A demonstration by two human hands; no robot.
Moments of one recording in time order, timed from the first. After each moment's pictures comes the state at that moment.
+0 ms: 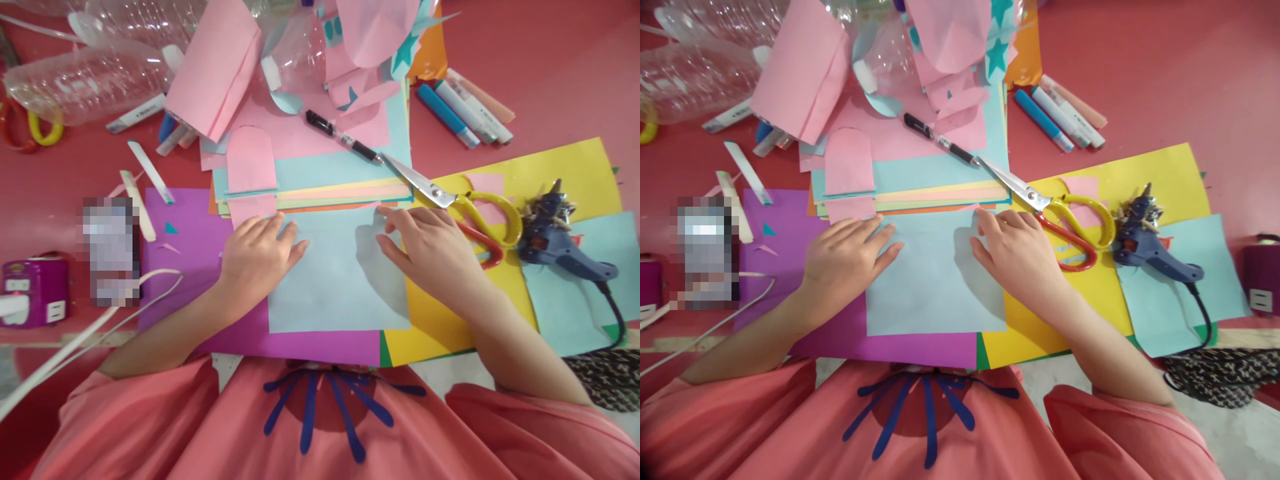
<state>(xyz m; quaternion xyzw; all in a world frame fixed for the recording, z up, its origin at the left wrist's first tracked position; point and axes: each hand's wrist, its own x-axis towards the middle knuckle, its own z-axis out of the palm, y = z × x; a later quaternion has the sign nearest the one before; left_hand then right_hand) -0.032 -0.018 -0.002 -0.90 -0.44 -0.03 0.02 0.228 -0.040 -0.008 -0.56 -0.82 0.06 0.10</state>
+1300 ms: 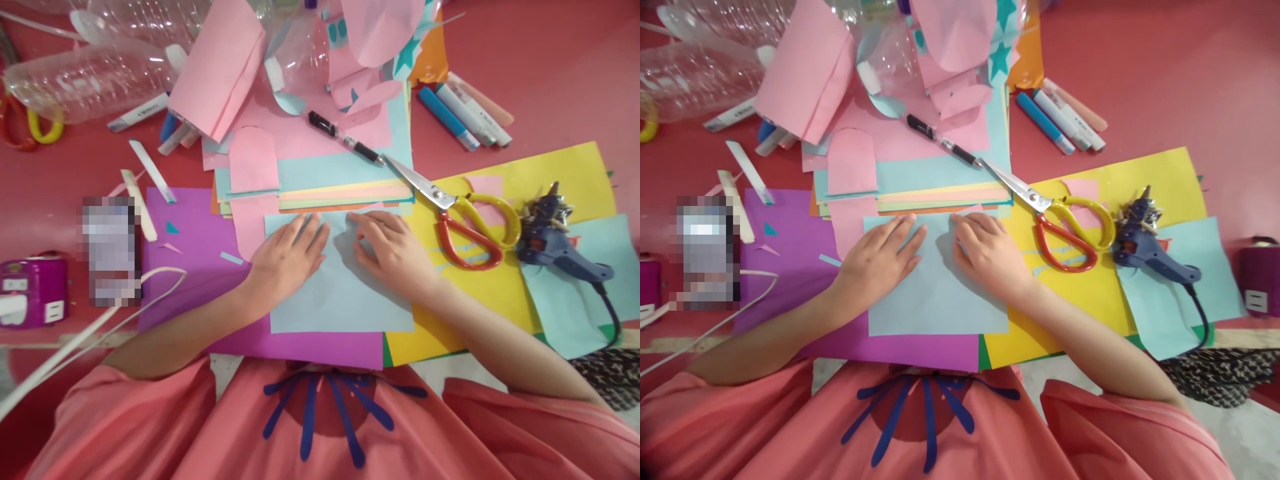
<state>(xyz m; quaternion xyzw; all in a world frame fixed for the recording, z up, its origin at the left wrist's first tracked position) -0.016 -0.029 -0.015 -0.93 -0.36 0.05 0.09 0.204 -0.038 -0.033 -0.50 -0.83 0.09 0.21</state>
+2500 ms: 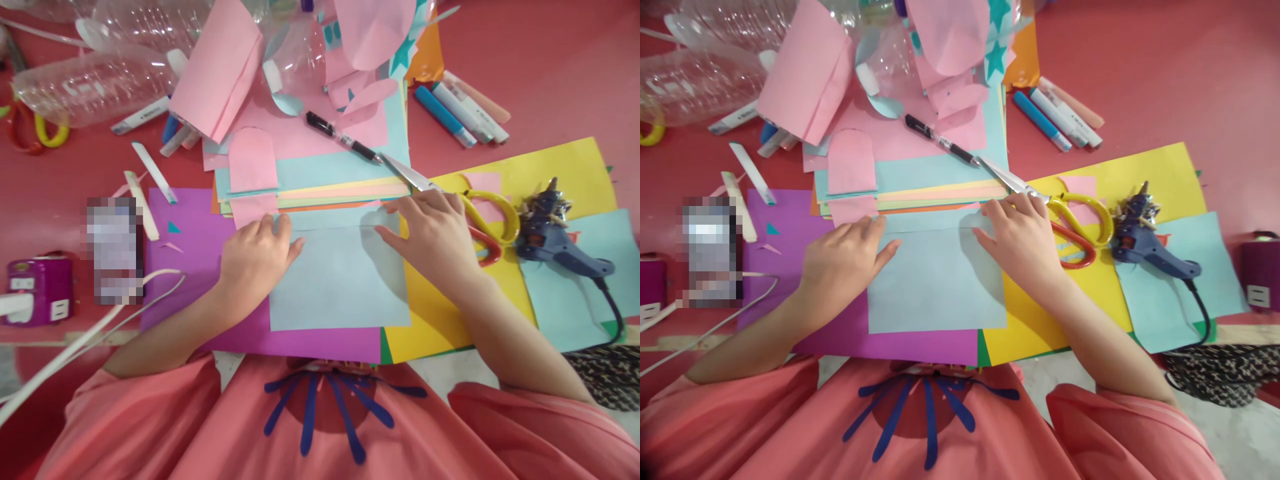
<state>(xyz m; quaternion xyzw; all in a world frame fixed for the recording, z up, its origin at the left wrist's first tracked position) -0.025 -0.022 0.011 -0.85 -0.52 0.08 0.01 0.229 -0.031 -0.021 -0.61 -0.79 -0.01 0.10</state>
